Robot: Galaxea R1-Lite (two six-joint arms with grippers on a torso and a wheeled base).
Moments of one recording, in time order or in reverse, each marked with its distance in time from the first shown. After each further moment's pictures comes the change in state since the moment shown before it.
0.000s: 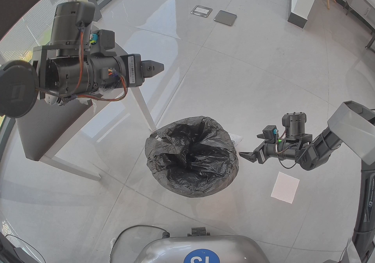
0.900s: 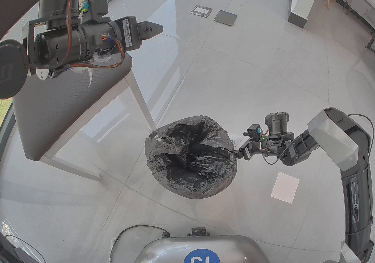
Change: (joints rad) left arm -0.004 -0.008 -0.127 -0.052 -0.007 0.019; right arm 0.031 0.210 -0.318 0.090 0.029 -0.026
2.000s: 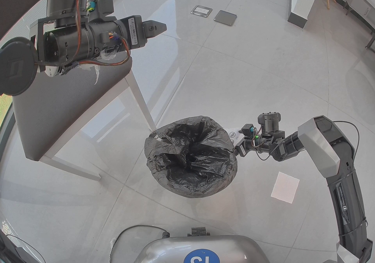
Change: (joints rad) left arm 0.001 0.041 -0.038 -0.016 0.006 0.003; right arm -0.017 0.186 -0.328 0.145 0.000 -0.056
